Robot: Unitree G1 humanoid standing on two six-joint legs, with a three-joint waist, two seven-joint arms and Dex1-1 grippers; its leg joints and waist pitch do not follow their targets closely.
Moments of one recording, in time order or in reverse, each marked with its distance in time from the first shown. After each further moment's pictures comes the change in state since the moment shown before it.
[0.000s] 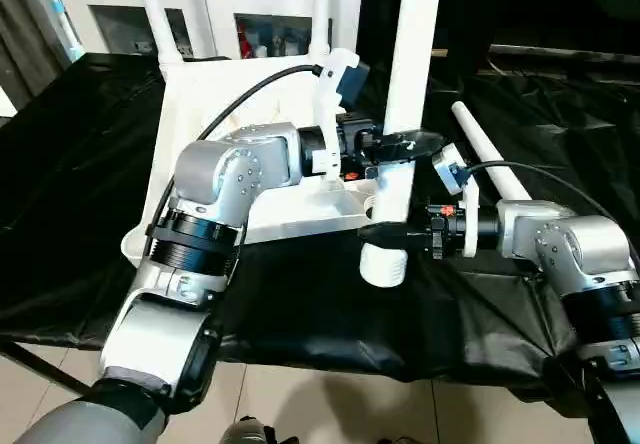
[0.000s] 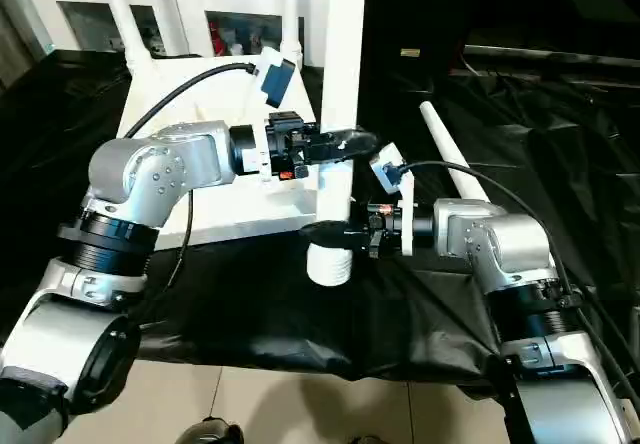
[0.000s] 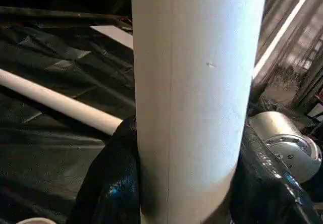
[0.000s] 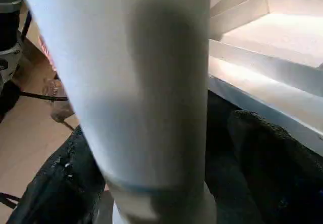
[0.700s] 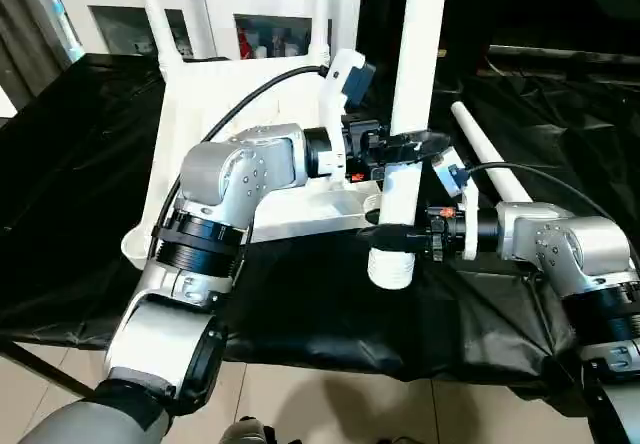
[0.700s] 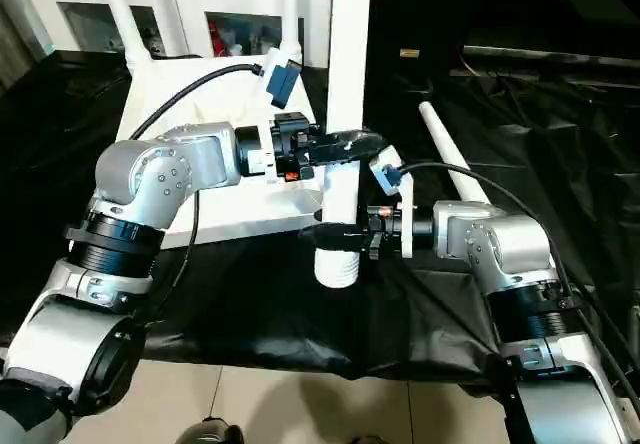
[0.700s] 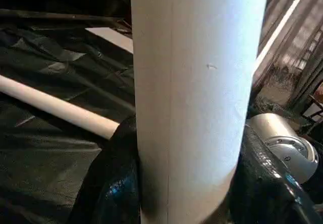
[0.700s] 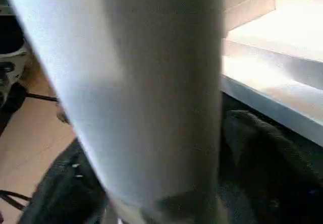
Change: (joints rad) left arm 0.000 -0.002 0.001 0.002 0.000 -0.007 -0.007; right arm 0.002 -0.001 0.000 -0.009 0.008 0.019 0.011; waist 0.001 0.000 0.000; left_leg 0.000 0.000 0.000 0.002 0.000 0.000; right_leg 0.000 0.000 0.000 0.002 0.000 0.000
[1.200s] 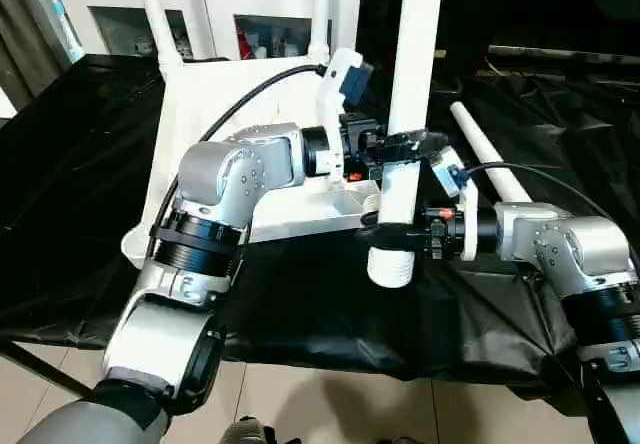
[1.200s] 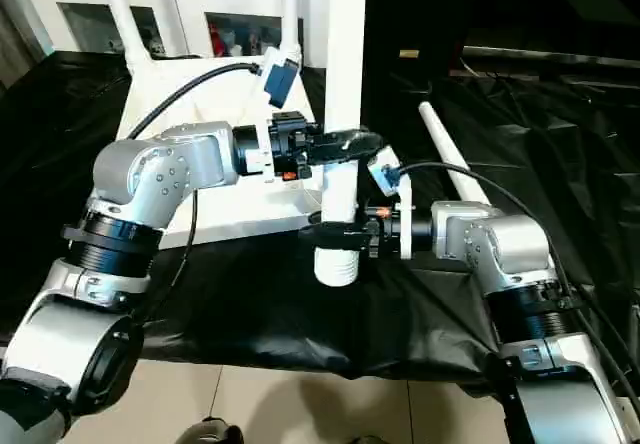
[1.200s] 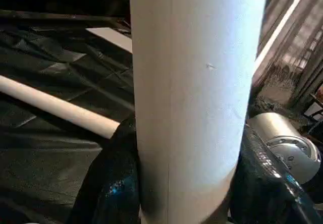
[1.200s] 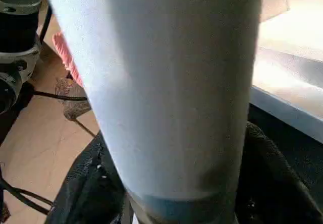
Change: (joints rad) left arm 0.000 0.007 0.000 0.000 0.002 -0.002 -0.007; right arm 0.000 0.001 0.012 -0.022 0.006 0.000 0.008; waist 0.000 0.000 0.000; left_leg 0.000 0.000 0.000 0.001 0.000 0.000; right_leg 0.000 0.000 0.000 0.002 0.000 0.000
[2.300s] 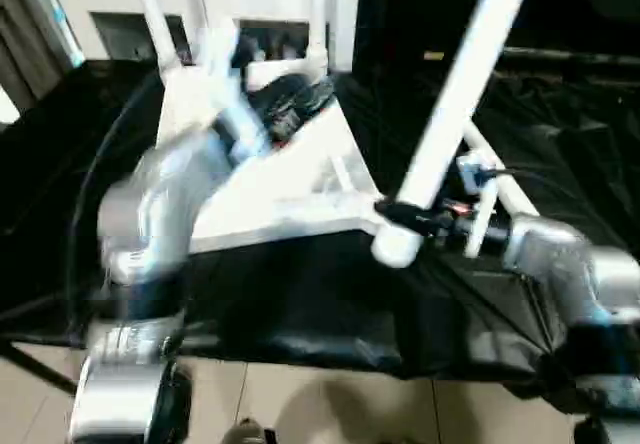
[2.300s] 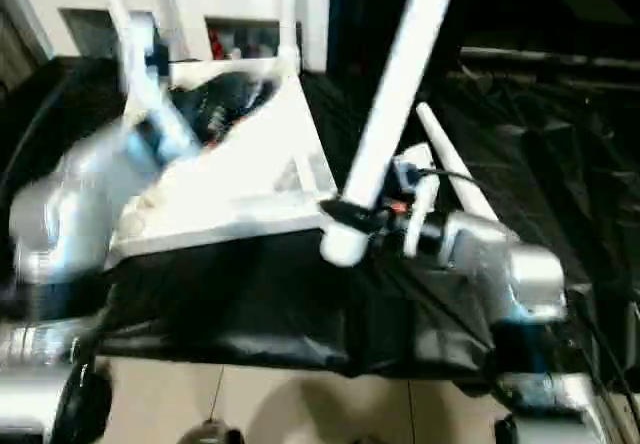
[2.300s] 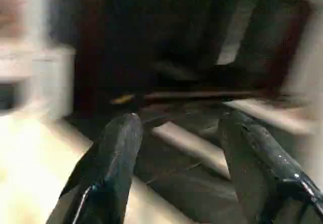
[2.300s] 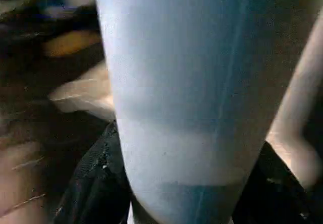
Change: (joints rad) left arm 0.383 0.051 0.223 -0.315 0.182 -0.349 0.381; right arm 0.183 0.149 -0.167 -0.138 -0.154 -0.263 -0.496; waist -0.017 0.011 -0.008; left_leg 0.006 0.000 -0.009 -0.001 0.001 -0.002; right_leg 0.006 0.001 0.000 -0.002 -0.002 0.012
